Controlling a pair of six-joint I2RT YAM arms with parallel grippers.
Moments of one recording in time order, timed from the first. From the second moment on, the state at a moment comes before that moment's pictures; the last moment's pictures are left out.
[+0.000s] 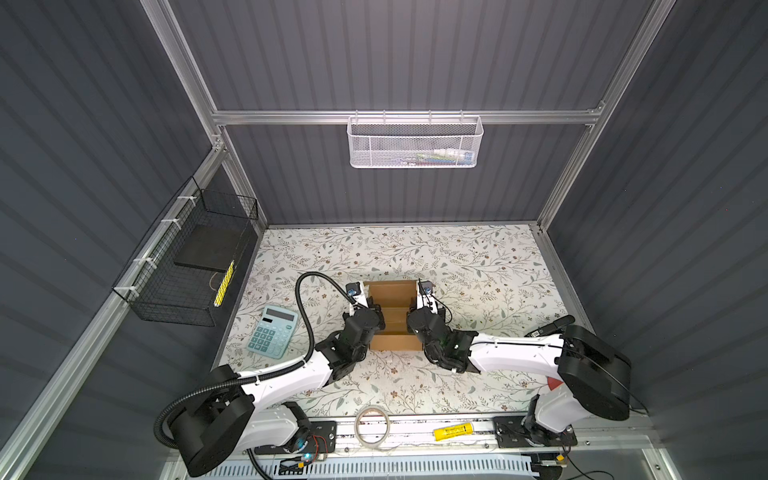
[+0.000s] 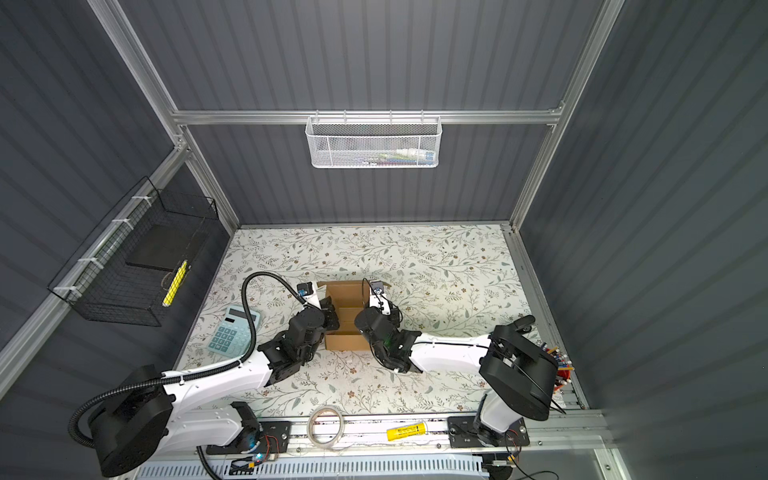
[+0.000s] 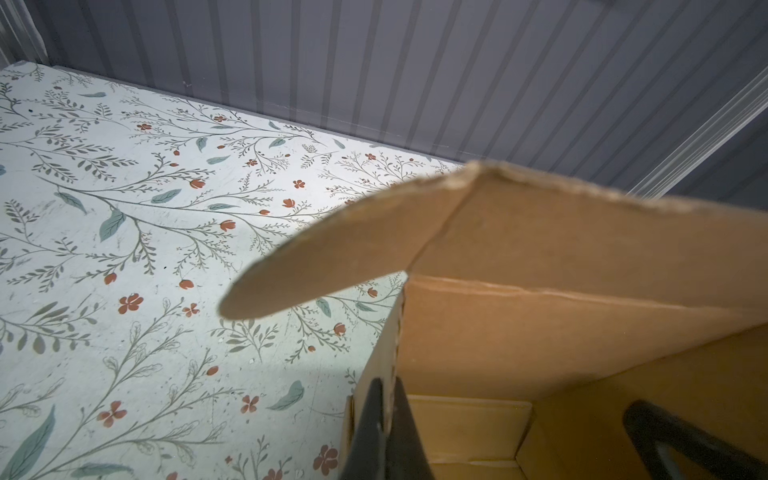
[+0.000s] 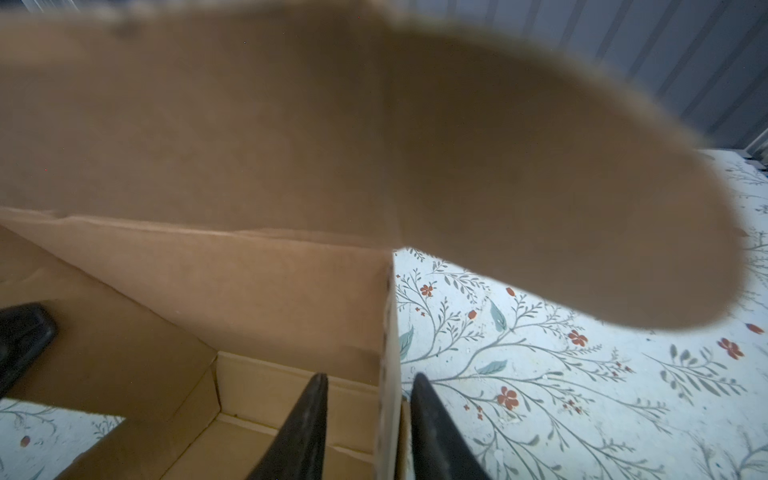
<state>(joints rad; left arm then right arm) -0.87 1.24 0.50 0.33 -0.61 -0.54 1.05 1.55 0.78 0.27 0.80 0.40</state>
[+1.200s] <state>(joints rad) -0.88 1.23 0.50 0.34 -0.61 -0.53 0.99 1.21 1.09 -0.29 0.36 -0.05</state>
